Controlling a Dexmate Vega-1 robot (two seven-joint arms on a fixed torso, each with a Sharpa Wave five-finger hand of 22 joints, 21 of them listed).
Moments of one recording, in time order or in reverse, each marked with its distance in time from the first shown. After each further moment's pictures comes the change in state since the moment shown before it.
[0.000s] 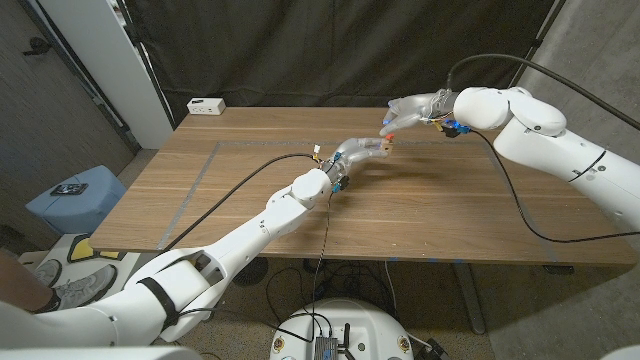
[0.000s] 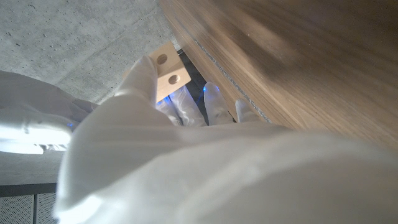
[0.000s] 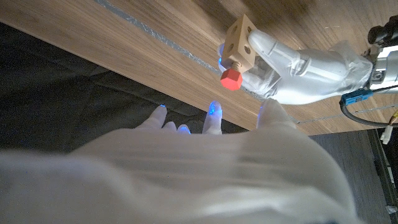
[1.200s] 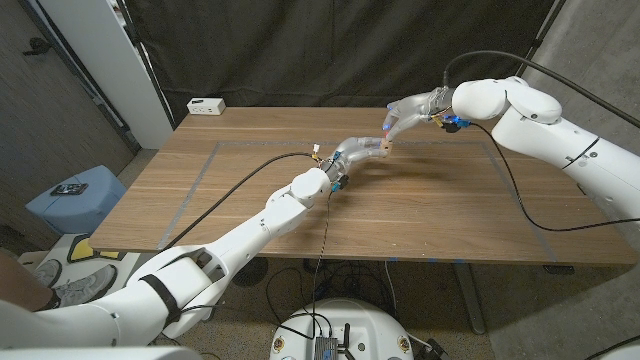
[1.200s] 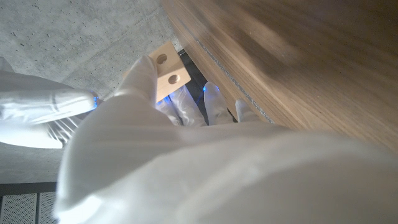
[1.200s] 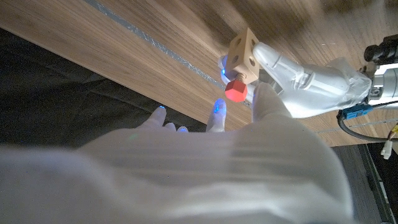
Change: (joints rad) left arm -0.014 -0.010 0.000 0.039 -0.006 -0.029 -0.020; left_hand 0.000 0.000 0.000 0.000 -0.003 0.002 -0.003 0.000 -0.001 0.007 0.004 0.000 0.000 0.000 0.000 0.000 0.002 0.000 0.000 0.000 0.000; right arm 0.079 0.033 -0.047 0.088 -0.012 0.065 0.094; right_hand 0.116 -0.005 0.058 -0.074 -0.016 0.109 -0.068 0.021 -0.002 -0.021 -0.011 0.008 0.002 -0.005 -0.005 0.000 0.000 -0.005 0.005 0.000 0.000
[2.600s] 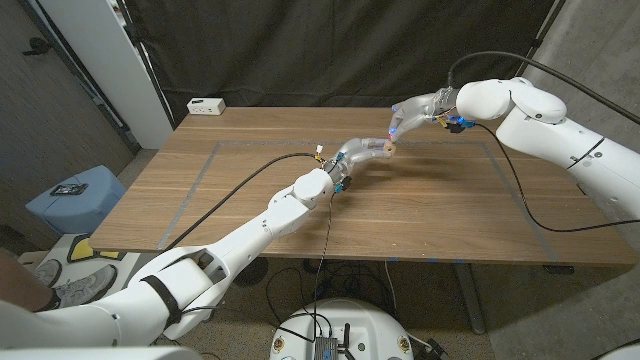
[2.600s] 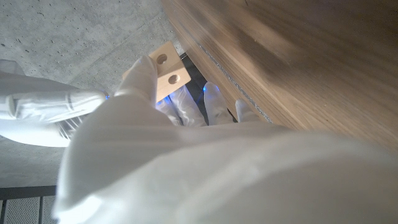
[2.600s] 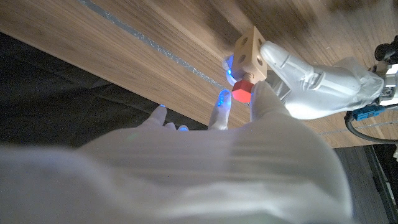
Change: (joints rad) left arm 0.004 -0.004 0.010 -0.015 0.013 0.006 0.005; left_hand 0.000 0.000 0.000 0.000 0.000 0.001 0.001 0.000 0.000 -0.002 -0.002 0.000 0.000 0.000 0.000 0.000 0.000 0.000 0.000 0.000 0.000; right arm -0.013 -0.019 0.014 0.006 0.014 0.000 -0.012; right_hand 0.020 -0.001 0.022 0.011 -0.024 0.113 0.011 0.058 0.026 0.022 0.004 0.009 0.000 0.000 0.000 0.006 0.001 0.011 -0.011 0.001 0.000
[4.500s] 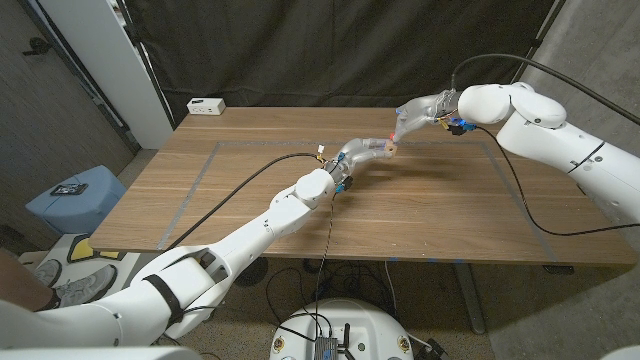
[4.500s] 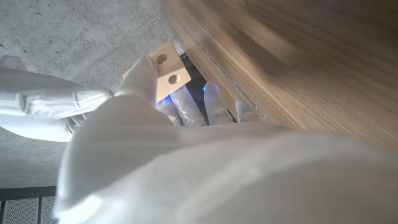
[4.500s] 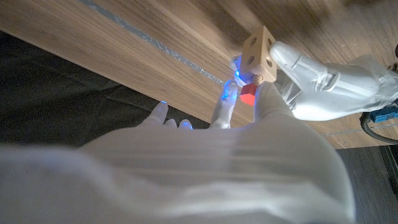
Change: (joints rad) left arm -0.005 -0.010 0.003 0.012 0.003 0.001 0.004; left_hand 0.000 0.000 0.000 0.000 0.000 -0.001 0.001 -0.001 0.001 -0.001 -0.001 0.000 0.000 0.000 0.000 0.000 0.000 0.000 0.000 0.000 0.000; right arm -0.021 -0.004 0.004 -0.002 -0.019 -0.031 -0.035; right_hand 0.005 0.005 0.015 0.007 -0.037 0.141 -0.002 0.125 0.060 0.105 -0.005 0.014 -0.002 0.038 -0.009 0.021 0.002 0.054 -0.003 0.012 0.000
